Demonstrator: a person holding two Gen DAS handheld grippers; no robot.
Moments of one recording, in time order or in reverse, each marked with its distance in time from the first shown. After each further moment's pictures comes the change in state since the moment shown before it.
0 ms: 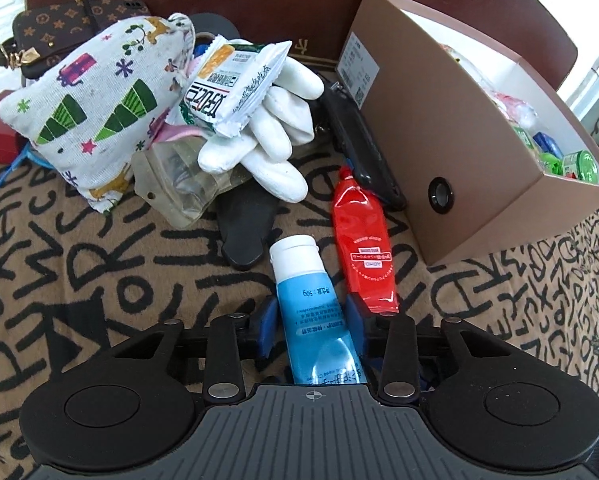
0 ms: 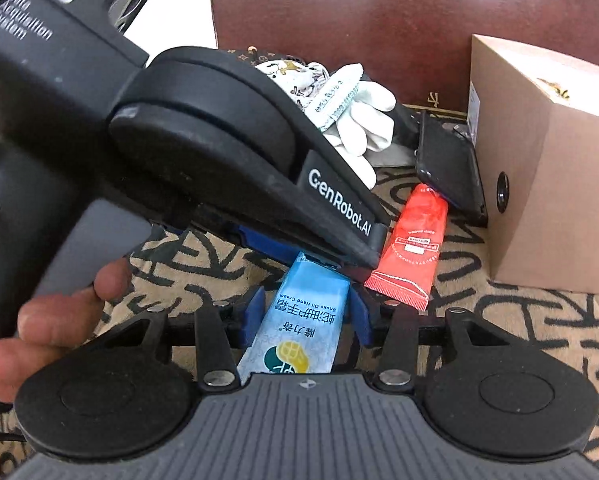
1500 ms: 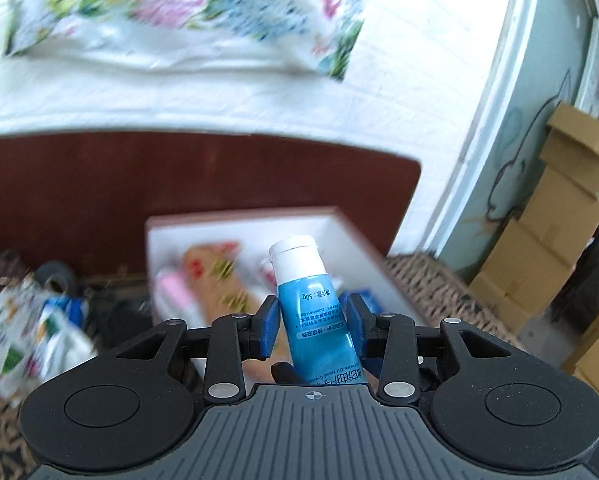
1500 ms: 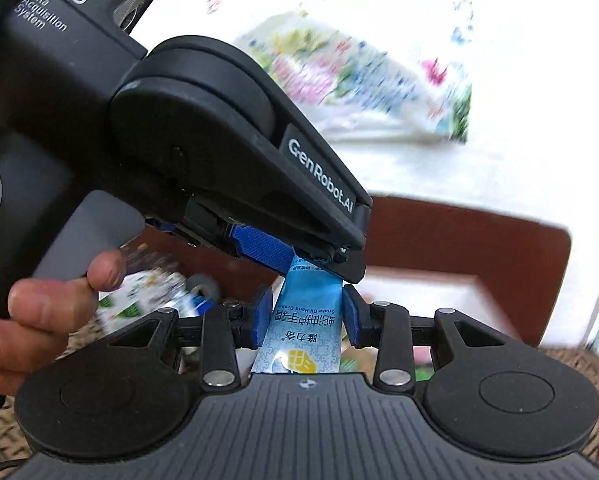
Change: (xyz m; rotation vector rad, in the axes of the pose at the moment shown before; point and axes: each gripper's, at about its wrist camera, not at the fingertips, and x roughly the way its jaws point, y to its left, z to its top) left arm -0.104 -0.211 0.081 0.160 -0.388 -0.148; right arm -0.212 -0.099 0.038 -0.096 -0.459 -0.234
